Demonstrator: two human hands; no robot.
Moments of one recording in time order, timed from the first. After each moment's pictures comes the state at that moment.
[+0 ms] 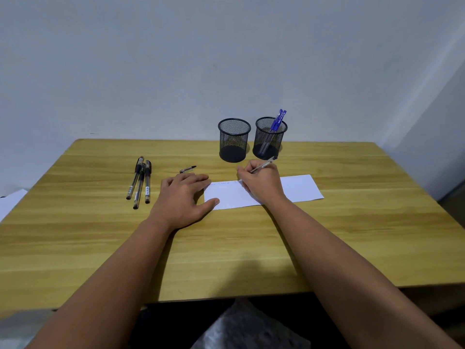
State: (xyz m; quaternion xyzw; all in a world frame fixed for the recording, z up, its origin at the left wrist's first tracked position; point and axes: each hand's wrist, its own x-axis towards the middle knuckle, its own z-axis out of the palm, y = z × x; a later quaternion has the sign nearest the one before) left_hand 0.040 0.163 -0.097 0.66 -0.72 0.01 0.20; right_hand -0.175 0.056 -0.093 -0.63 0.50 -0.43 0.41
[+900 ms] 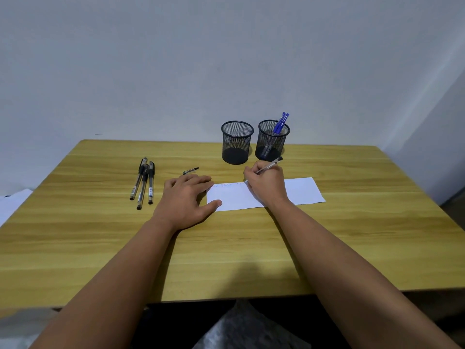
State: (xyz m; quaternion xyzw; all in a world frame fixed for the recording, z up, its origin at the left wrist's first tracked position) left_hand 0.040 0.162 -0.098 0.67 -0.72 0.01 0.20; right_hand -0.176 0.054 -0.091 -0.62 0.53 -0.44 0.37
